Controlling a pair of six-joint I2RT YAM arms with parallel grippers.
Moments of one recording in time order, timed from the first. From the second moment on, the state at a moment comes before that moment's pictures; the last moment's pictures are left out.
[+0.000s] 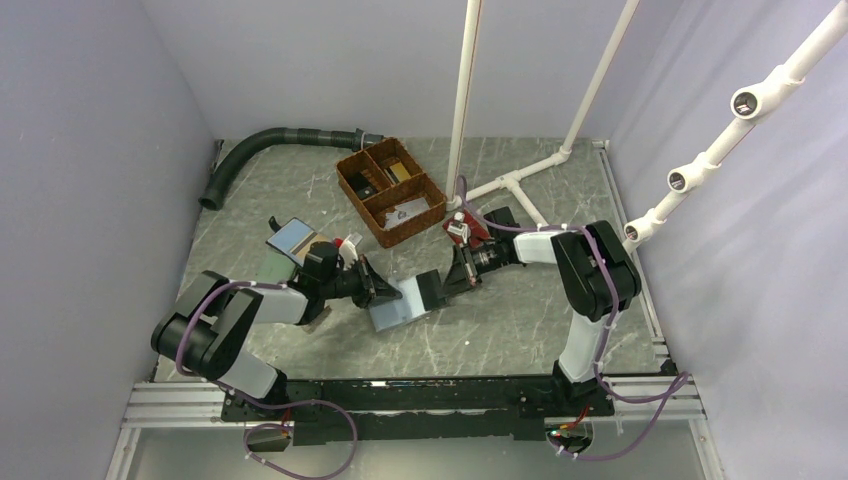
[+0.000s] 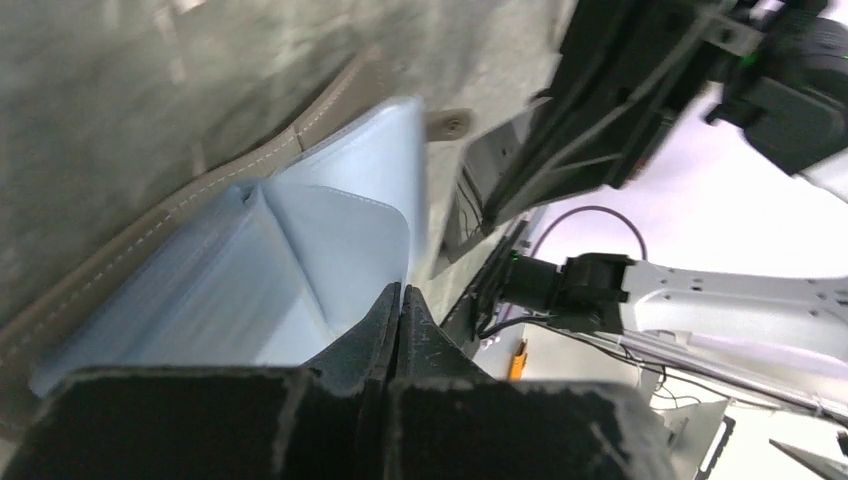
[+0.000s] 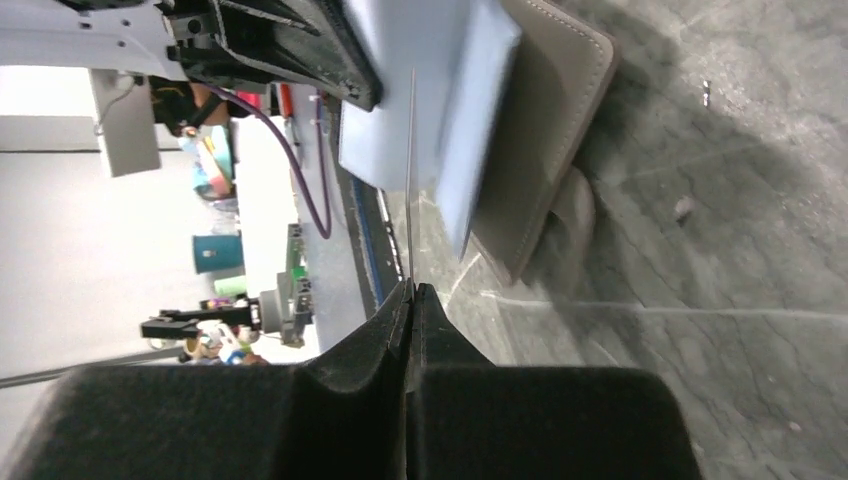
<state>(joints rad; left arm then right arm) -0.45 1.50 0.38 0.63 0.67 -1.07 0.35 1.86 0.89 -0.17 -1.24 0.18</state>
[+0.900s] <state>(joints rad) -0.41 0.99 0.70 -0.40 0.28 -0.76 0.36 1.67 1.04 -0.78 -1.15 -0.63</state>
